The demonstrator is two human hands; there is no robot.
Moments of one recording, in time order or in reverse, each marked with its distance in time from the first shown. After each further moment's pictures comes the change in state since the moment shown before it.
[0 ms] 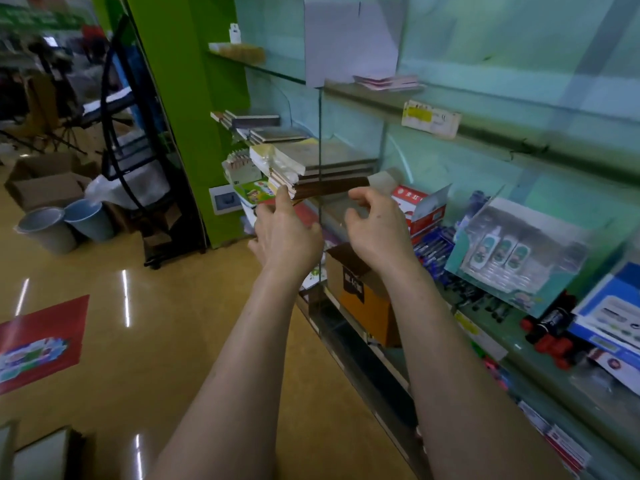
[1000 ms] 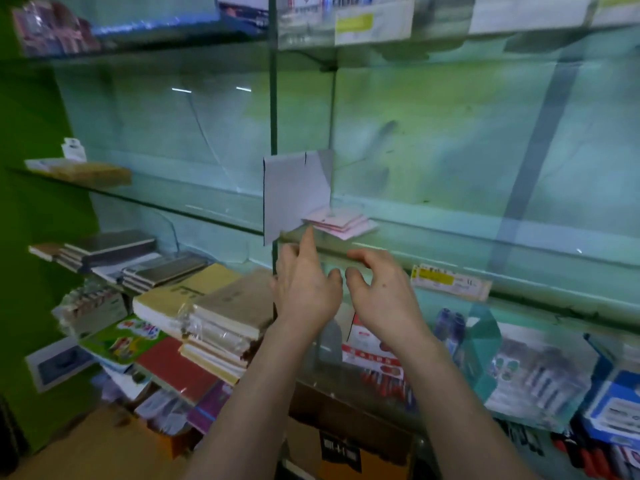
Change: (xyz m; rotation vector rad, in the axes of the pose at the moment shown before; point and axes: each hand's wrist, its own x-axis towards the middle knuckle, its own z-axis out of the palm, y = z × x) left_hand 0.243 0.087 0.006 -0.211 -0.313 0.672; right_hand 0.187 -0.072 0.040 -0.374 0.480 0.112
